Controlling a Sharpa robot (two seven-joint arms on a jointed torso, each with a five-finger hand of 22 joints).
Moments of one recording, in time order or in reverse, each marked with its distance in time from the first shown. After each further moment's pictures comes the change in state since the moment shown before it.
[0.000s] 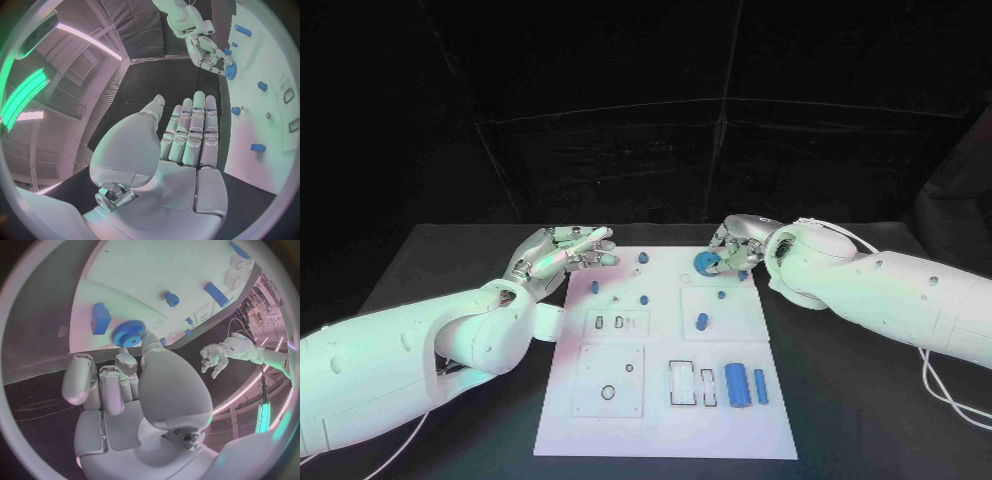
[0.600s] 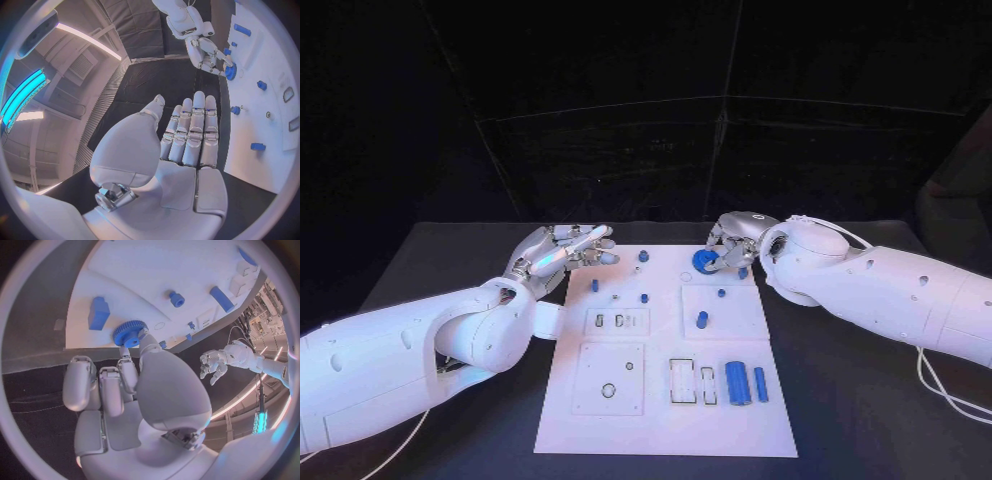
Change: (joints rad) left arm 0.000 0.000 0.000 -0.003 0.000 0.001 -0.001; left_hand 0.000 0.000 0.001 -0.001 0.000 0.000 0.000 0.000 0.000 0.000 0.000 0.000 0.000 0.000 0.000 0.000 0.001 0.000 0.000 0.000 0.000 -0.001; right arm 0.001 0.024 0.002 -0.014 -0.080 0.012 -0.004; right_hand 0.063 0.045 0.035 -0.049 -0.078 0.077 -0.018 0.048 0.007 0.116 -0.013 0.190 0.217 0.000 0.000 0.030 0.000 -0.016 0.023 -0.006 0.039 0.073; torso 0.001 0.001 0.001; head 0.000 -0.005
